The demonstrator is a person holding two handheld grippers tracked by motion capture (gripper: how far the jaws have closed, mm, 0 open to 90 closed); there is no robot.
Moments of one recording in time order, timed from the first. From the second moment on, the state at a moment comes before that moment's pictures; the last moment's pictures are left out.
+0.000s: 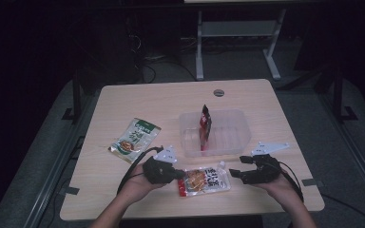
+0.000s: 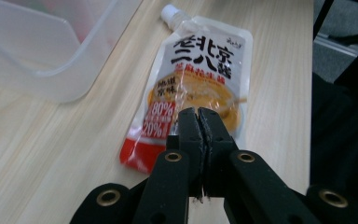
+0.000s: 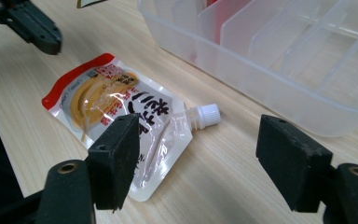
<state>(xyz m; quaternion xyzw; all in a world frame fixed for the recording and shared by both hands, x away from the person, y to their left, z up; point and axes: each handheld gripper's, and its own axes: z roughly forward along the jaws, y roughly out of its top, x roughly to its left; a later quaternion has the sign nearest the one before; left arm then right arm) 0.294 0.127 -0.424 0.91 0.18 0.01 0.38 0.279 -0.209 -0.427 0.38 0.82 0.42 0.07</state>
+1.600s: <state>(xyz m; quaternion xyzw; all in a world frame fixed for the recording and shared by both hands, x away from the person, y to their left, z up) 0.299 0.104 -0.457 0.93 0.20 0.01 0.32 0.289 -0.186 -0.464 0.36 0.86 0.37 -0.06</state>
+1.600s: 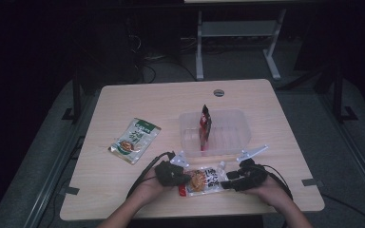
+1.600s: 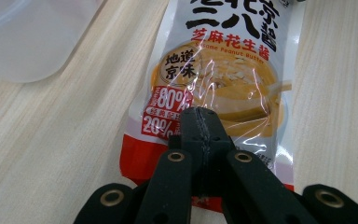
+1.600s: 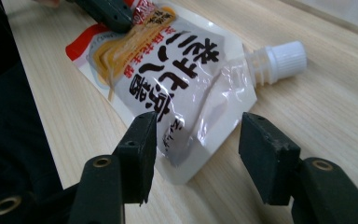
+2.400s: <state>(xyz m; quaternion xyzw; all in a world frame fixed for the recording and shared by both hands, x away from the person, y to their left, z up) 0.299 0.104 -0.458 0.92 0.20 0.01 0.33 0.298 -0.175 -0.471 0.35 0.84 0.39 -0.09</state>
